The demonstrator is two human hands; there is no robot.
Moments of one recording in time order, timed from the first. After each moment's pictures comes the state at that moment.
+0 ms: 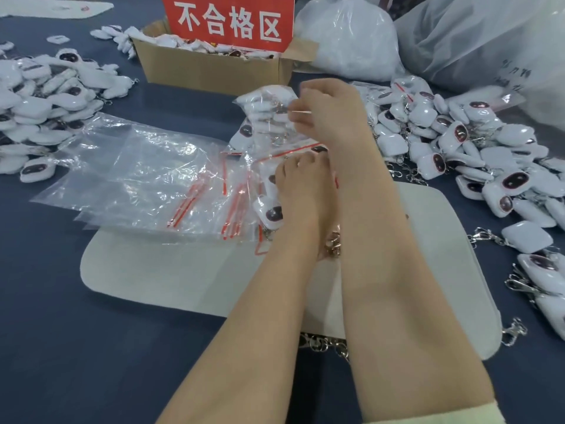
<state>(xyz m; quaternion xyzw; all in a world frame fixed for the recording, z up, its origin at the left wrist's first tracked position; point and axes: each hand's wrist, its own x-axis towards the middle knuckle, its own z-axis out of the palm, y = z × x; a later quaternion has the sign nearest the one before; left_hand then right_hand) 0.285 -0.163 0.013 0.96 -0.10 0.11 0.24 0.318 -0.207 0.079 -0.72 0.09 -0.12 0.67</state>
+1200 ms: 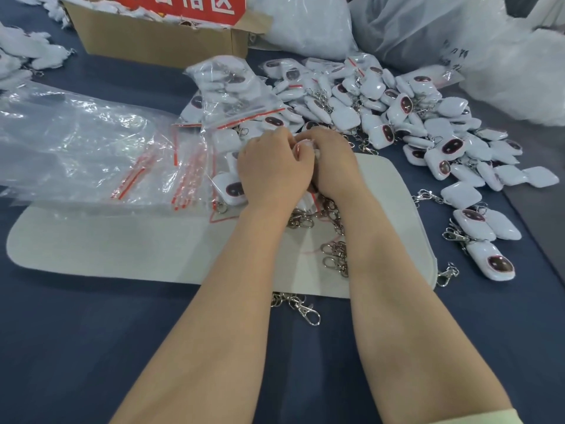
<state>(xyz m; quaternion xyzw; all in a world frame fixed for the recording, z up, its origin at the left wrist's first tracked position) 0.261 -0.176 0.007 0.90 -0.09 0.17 0.39 0.266 -0.281 -0.002 -0.96 0.05 -0.13 0.25</state>
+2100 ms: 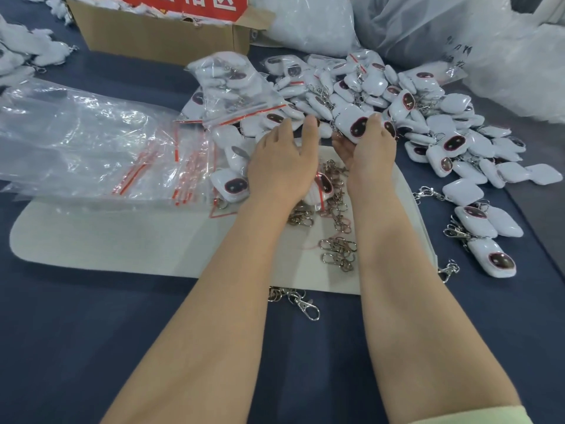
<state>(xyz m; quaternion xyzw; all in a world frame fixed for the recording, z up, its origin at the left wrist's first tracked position) 0.261 -0.179 0.006 0.91 -0.11 0.02 0.39 0.262 -0.291 0.016 -0.49 0.27 -0.27 0.78</state>
